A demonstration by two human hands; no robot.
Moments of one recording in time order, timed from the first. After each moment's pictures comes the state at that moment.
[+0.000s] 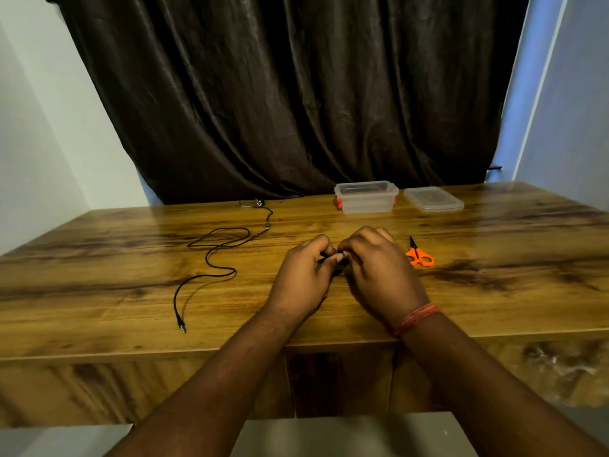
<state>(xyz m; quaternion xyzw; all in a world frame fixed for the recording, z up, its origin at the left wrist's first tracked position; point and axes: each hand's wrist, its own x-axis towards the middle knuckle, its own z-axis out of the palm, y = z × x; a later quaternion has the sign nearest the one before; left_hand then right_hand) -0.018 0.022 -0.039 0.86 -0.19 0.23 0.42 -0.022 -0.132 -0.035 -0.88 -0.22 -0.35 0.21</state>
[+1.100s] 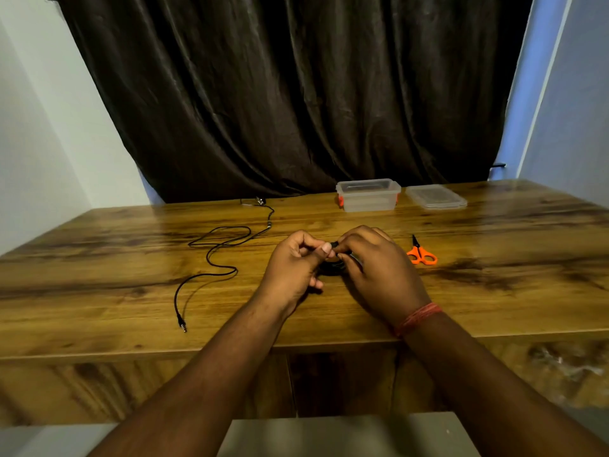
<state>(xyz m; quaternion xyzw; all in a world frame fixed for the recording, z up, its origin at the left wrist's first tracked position) -0.017 0.030 -0.030 0.69 -0.10 0.08 0.72 -0.020 -0.130 -0.036 -0.88 -0.25 -0.34 0.23</state>
